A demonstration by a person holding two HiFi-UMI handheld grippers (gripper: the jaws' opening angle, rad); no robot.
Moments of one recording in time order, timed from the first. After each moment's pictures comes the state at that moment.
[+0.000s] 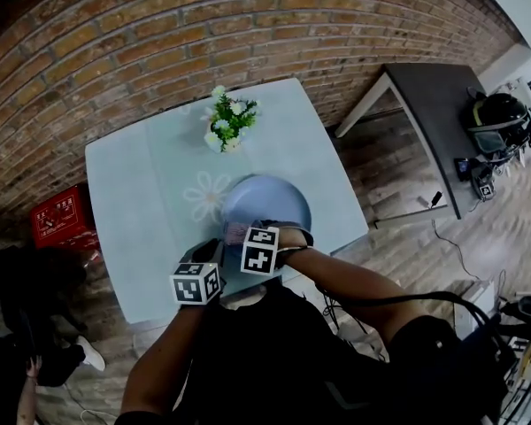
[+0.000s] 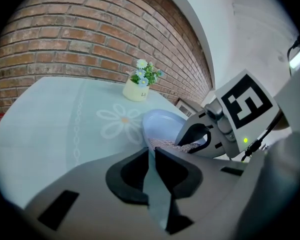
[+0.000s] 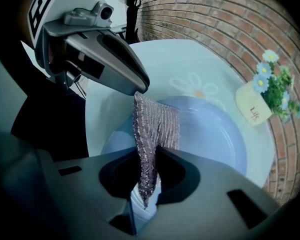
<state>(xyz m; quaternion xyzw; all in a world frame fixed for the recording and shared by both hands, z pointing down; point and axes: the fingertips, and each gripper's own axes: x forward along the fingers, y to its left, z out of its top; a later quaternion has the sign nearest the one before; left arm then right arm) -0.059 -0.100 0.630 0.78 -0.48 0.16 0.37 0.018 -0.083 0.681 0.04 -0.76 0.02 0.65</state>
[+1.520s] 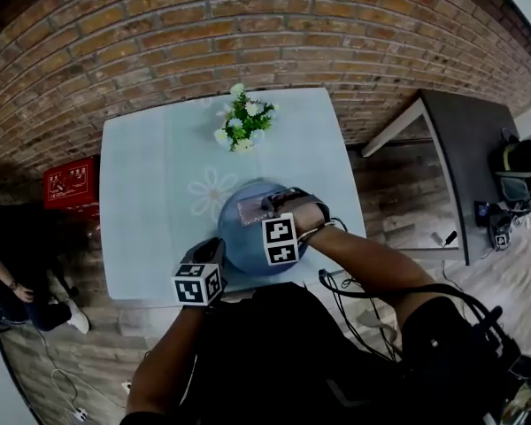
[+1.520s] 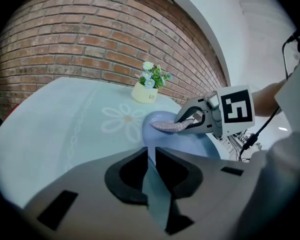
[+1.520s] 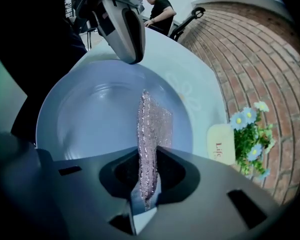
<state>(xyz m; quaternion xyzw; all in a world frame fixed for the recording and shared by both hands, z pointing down) -0.041 -0.100 0.637 0.72 -0.57 0.13 0.36 0.059 -0.180 0.670 -0.04 -0.72 -0.31 0.62</state>
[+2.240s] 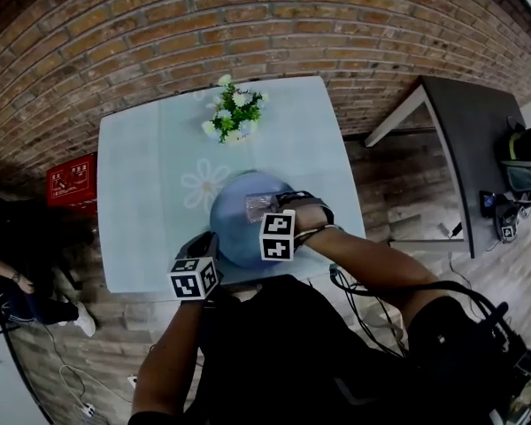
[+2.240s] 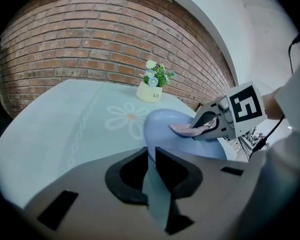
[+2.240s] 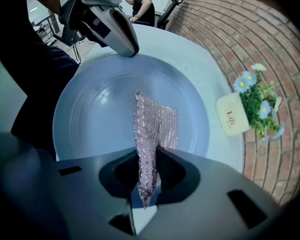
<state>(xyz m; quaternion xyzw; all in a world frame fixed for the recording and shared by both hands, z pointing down) -0.042 -0.096 0.643 0.70 -0.61 0.14 0.36 0.100 -0.163 0.680 0.00 -0.72 -0.20 0.66</state>
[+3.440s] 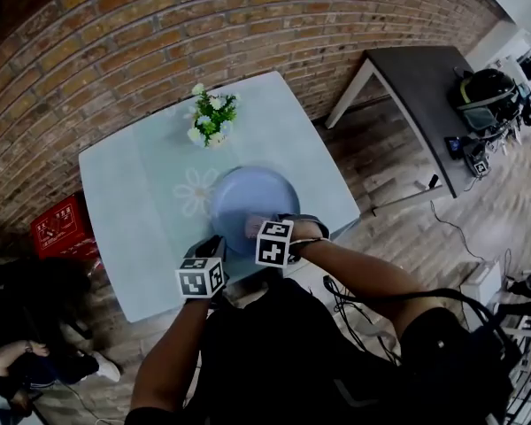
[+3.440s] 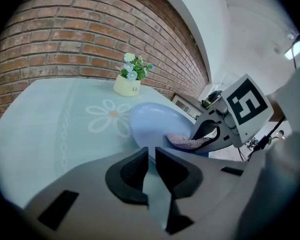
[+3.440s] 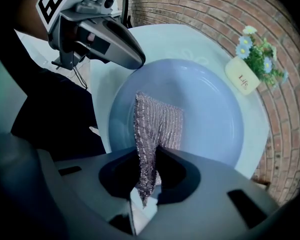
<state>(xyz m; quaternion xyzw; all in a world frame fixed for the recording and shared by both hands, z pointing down) -0.032 -0.087 0.639 0.79 -0.47 0.18 0.35 0.097 -0.065 0.683 0.07 -0.72 0.04 0.69</state>
